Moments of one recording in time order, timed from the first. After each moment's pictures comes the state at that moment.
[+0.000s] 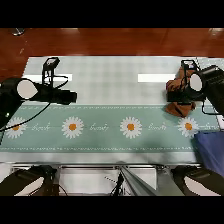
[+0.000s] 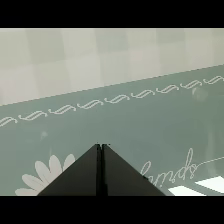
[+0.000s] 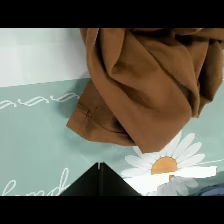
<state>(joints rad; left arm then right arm) -0.27 -1.08 0.94 1.35 -0.98 -1.61 0.21 -1.19 1.07 -1.84 1.29 1.95</state>
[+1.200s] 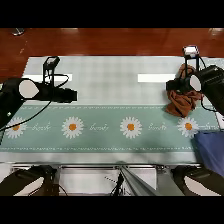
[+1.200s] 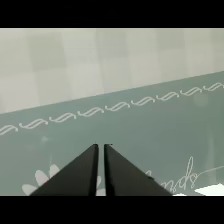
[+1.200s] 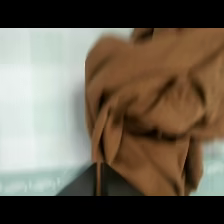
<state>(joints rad) -0.27 -1.10 0.94 1.35 -0.92 -1.61 0.20 -1.19 1.07 -1.97 0.95 1.97</state>
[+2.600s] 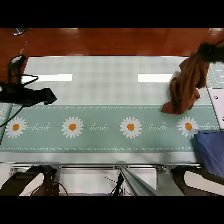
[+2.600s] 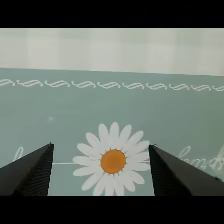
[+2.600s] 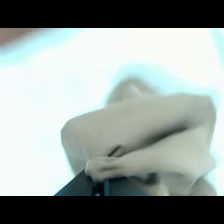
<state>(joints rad) 0.00 -0.91 0.95 1.36 -1.18 -1.59 -0.20 -1.33 1.49 -1.42 0.86 1.64</state>
